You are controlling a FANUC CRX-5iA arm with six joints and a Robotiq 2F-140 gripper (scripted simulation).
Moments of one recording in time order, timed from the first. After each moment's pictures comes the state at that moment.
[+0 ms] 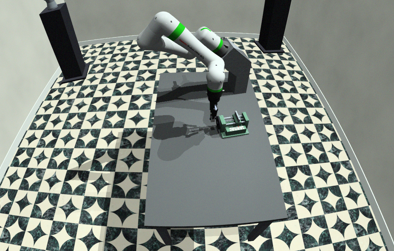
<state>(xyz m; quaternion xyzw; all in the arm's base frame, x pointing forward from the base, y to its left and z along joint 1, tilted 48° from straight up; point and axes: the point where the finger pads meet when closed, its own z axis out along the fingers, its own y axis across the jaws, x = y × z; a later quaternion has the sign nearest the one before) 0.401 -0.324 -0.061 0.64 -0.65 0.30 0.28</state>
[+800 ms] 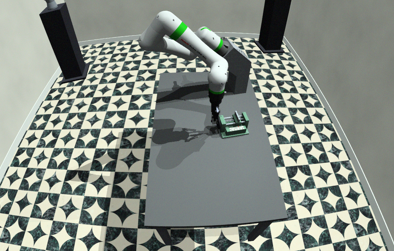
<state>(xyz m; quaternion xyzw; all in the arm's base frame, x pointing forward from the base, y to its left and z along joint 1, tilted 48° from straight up) 0.437 -0.312 -0.049 0.64 -0.65 0.30 0.28</state>
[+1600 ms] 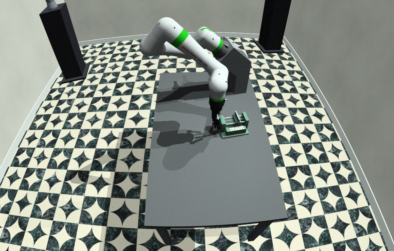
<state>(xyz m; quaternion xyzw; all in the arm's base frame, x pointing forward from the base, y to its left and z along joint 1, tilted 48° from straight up) 0.463 -0.340 -0.074 0.64 -0.65 0.30 0.28</state>
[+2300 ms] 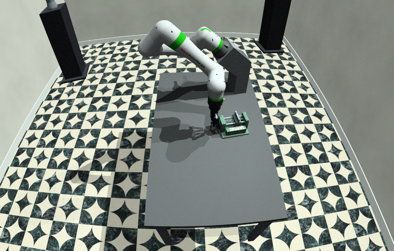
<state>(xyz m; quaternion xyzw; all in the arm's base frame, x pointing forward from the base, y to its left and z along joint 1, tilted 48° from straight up) 0.431 -0.360 -0.092 0.64 -0.65 0.30 0.28</state>
